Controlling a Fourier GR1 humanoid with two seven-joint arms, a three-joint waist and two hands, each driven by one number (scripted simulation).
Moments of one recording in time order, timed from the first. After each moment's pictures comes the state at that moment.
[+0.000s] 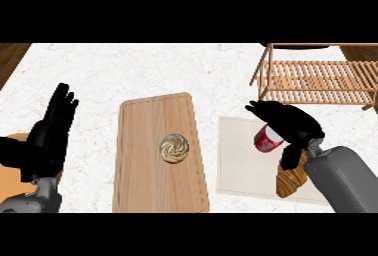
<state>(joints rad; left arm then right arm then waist) -0.08 0.25 -0.02 -1.69 0.08 0.24 0.17 -0.41 -0.44 0.36 -1.40 0.86 0.47 0.05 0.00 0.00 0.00</state>
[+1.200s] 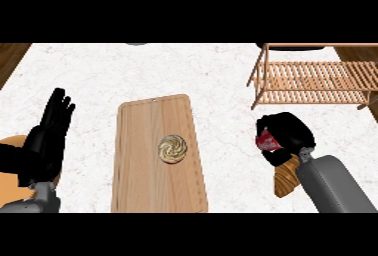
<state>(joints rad) -0.05 0.20 0.04 -1.69 0.04 0.18 0.15 -0.35 -0.31 0.26 -1.21 1.09 0.24 -0.04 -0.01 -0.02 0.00</state>
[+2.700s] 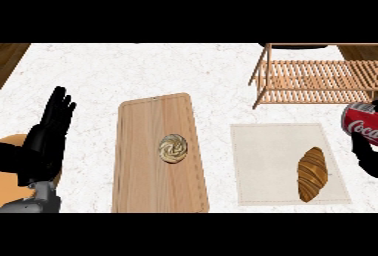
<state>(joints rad) -0.06 0.18 0.05 -1.70 0.02 0.16 0.17 -0.28 -0.24 -0.28 -2.21 0.63 0.50 0.73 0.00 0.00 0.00</state>
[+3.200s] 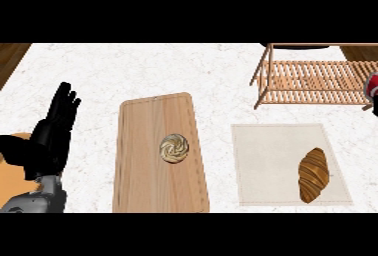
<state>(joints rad) -0.10 0.16 0.05 -1.69 -0.01 0.17 0.18 -0.41 -0.35 -0.40 -1.94 0.61 0.38 0.62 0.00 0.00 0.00</state>
